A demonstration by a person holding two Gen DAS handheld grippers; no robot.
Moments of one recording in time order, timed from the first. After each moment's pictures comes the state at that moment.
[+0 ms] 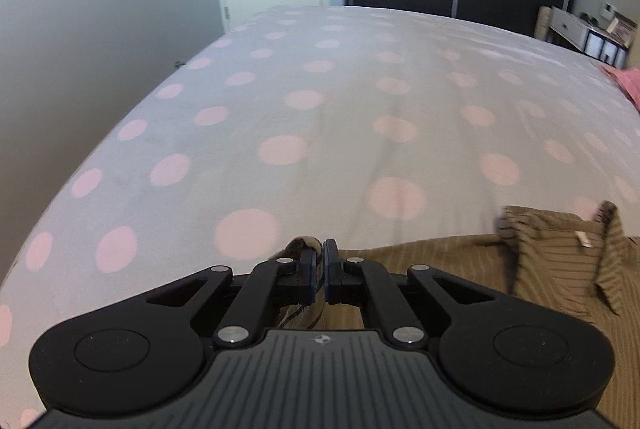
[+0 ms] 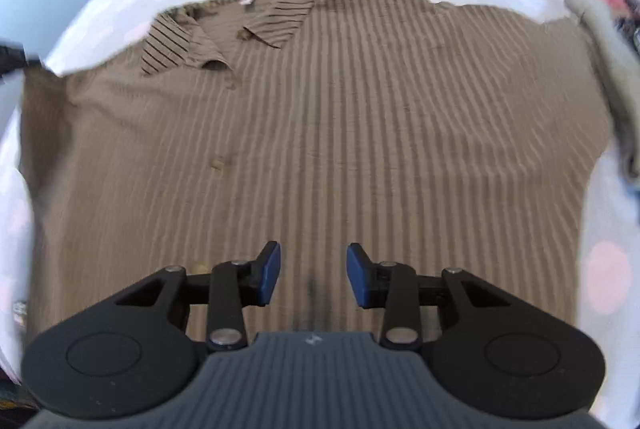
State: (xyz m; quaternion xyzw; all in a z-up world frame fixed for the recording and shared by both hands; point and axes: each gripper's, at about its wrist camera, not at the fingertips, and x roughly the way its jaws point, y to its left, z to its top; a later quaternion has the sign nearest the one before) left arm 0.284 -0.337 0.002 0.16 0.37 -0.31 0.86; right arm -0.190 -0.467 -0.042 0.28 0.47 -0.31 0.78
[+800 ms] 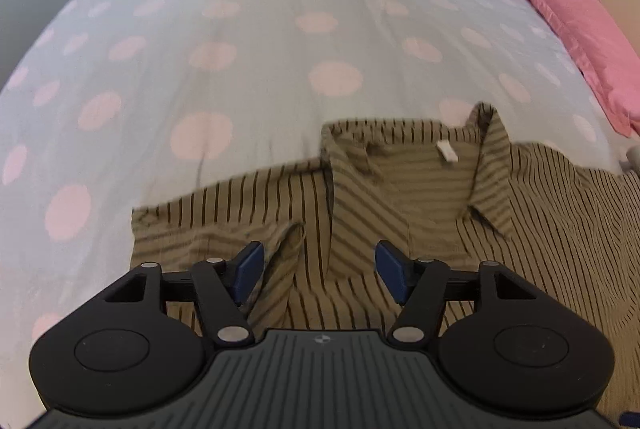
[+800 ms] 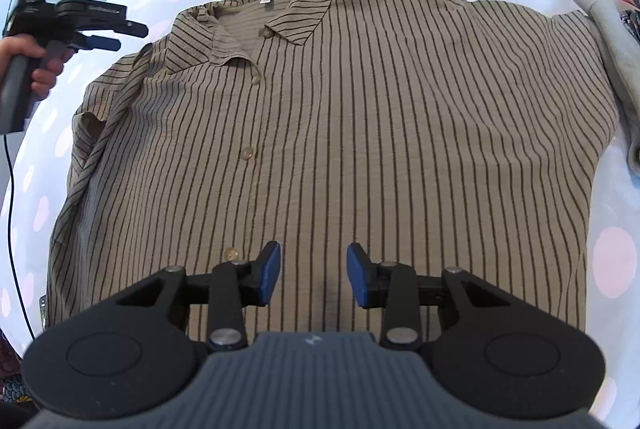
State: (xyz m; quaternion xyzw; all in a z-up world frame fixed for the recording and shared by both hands) left arm 0.234 -0.426 -0.024 0.22 0.47 -0.43 0.74; right arm -0.196 -0.459 -0.025 0.31 0.46 -0.27 0.79
